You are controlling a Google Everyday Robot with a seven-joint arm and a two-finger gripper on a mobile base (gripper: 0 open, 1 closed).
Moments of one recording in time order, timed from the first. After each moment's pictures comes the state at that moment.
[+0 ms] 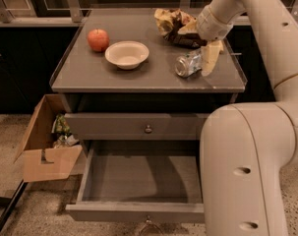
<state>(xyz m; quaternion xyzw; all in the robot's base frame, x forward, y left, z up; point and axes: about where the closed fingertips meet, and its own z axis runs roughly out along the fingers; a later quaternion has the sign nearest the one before) 0.746 -0.136 0.848 -0.82 0.53 0.03 0.22</state>
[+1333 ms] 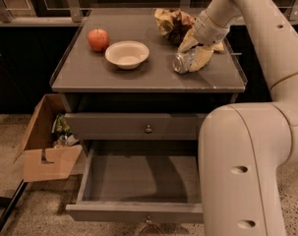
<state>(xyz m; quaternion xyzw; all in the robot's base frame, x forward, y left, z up) 0.740 -0.129 0.834 -0.83 0.51 0.05 0.21</state>
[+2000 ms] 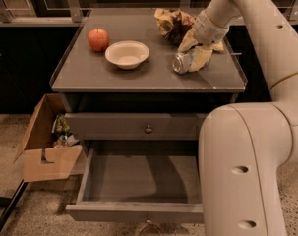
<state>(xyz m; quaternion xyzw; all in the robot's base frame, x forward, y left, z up) 0.741 -0.130 0.836 -0.83 0.52 0.05 0.22</state>
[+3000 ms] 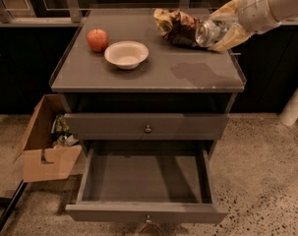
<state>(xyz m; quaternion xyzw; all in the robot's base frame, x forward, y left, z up) 0.691 -0.180 0.953 -0.72 0.54 -0.04 0.43</state>
